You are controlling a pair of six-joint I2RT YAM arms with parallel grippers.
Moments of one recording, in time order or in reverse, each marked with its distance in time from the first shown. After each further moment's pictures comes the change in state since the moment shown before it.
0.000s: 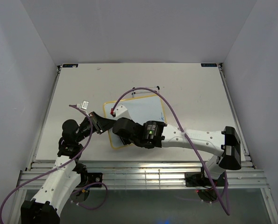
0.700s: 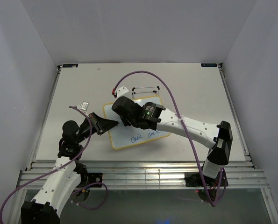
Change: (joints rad) left arm -0.002 -0.015 -0.023 0.002 -0.009 -0.055; right arm -0.142 0.103 0.212 -0.123 0.026 -0.073
